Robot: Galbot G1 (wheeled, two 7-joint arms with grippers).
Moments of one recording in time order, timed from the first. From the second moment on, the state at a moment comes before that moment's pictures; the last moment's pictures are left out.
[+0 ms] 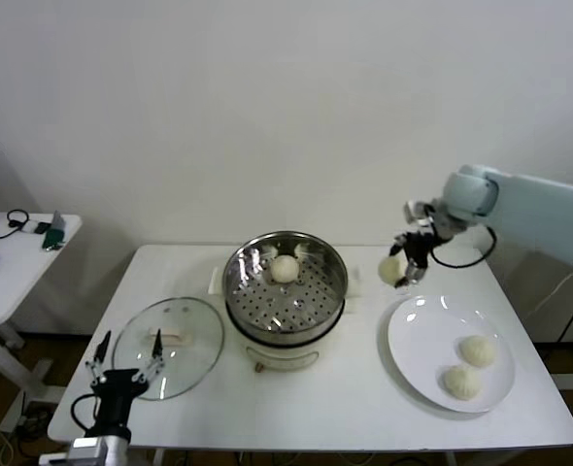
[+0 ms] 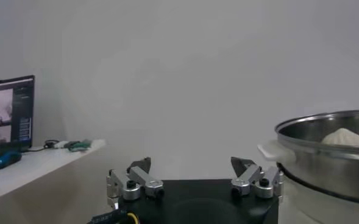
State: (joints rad) left arm 1.72 -1.41 -0.65 -2.09 -0.07 -0.09 -0.11; right arm 0.82 0.89 -1.63 1.25 0.73 -0.26 -0.97
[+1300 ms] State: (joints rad) left arm 1.74 -1.33 -0.65 -2.10 -0.04 -0.08 -0.07; right arm 0.65 1.47 -1.64 1.05 0.90 -0.33 -0.87
